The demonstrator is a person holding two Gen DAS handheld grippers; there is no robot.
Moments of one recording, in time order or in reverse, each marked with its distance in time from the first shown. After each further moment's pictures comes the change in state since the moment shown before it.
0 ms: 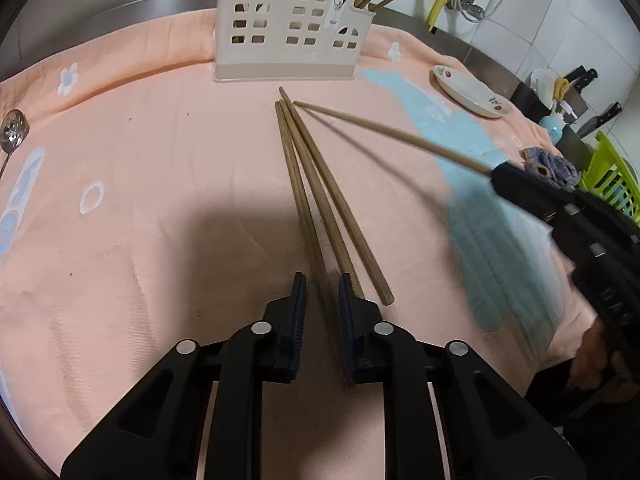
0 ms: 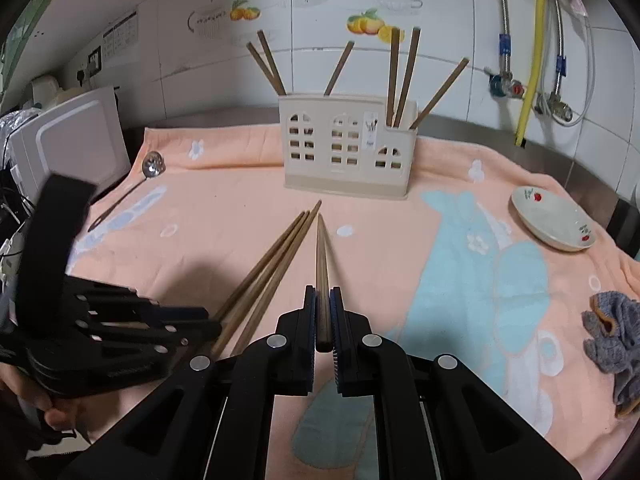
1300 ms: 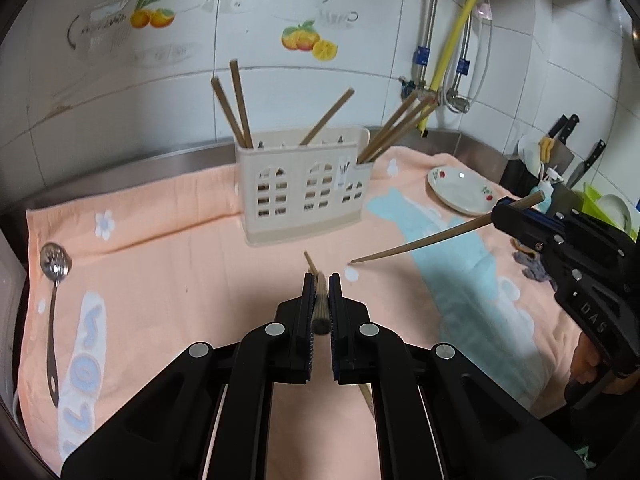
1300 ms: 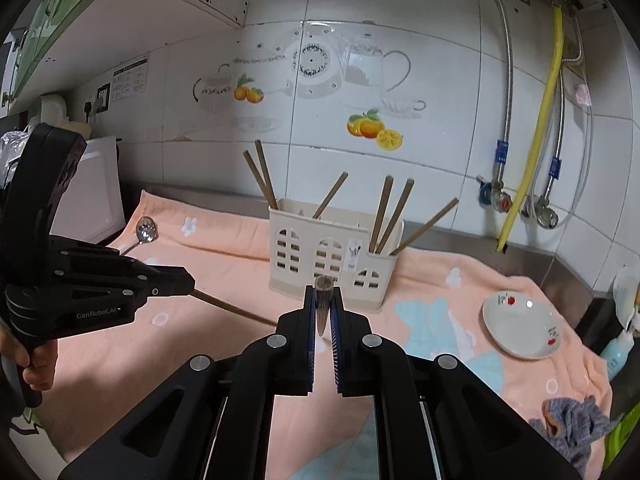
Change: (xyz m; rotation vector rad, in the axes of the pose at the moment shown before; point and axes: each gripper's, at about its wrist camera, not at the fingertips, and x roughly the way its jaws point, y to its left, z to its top) left arm -0.094 0.006 0.094 0.111 -0.292 0.043; right arm -0.034 0.000 0.088 -0.103 -0.212 -0.059
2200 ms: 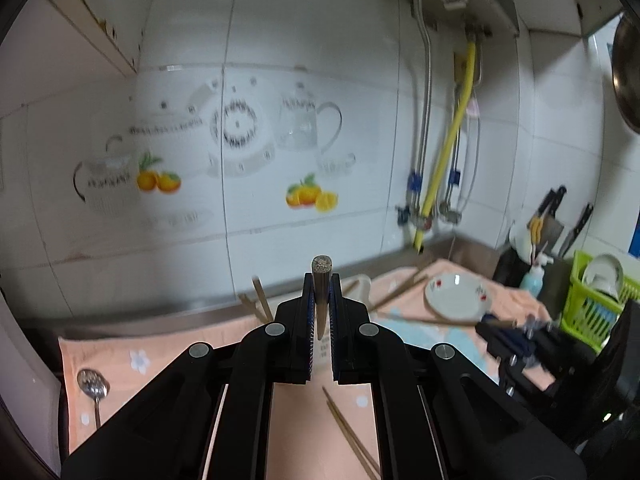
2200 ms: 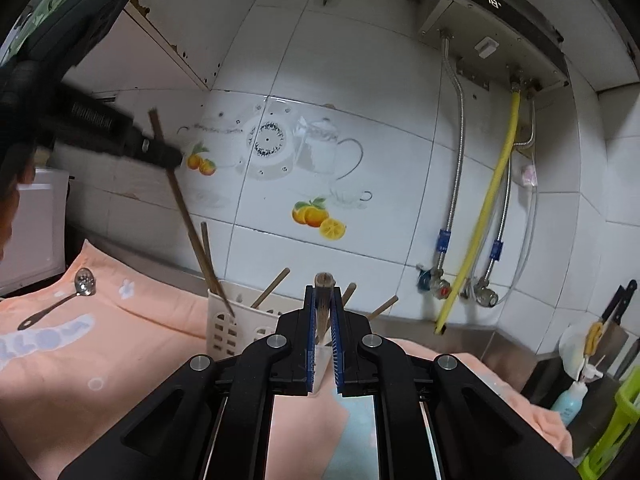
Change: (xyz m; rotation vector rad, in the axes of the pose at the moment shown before) left arm -0.072 0.007 0.120 0.064 -0.308 0.001; right arm -0.006 0.006 0.025 -0.072 -0.286 -0.258
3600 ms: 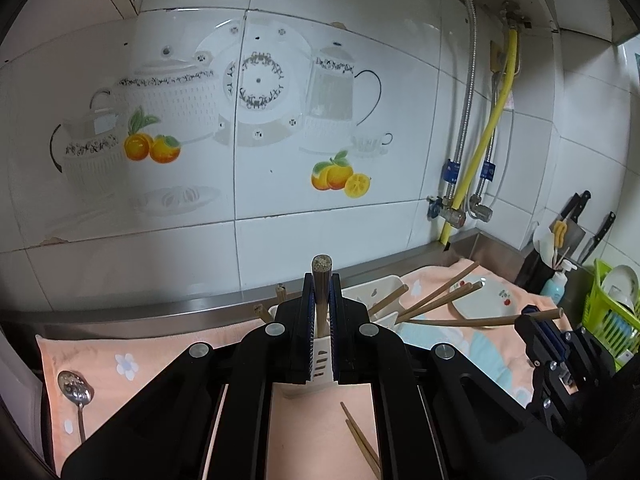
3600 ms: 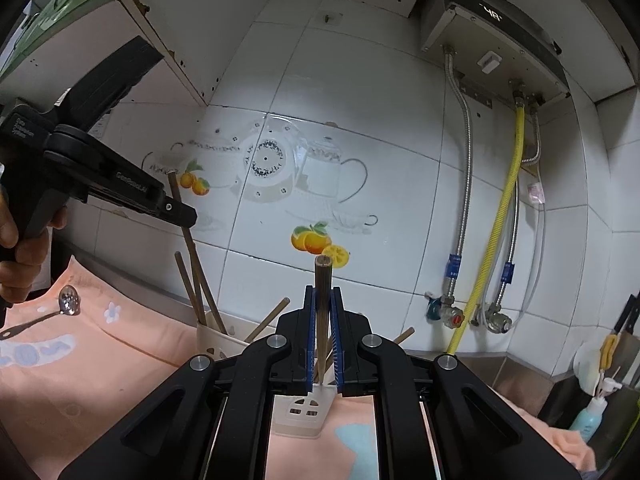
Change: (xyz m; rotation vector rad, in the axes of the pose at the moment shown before) left arm 0.076 0.037 -0.010 -0.052 0.068 0.010; right arm 0.037 0.003 -0.008 0.006 -0.123 -0.005
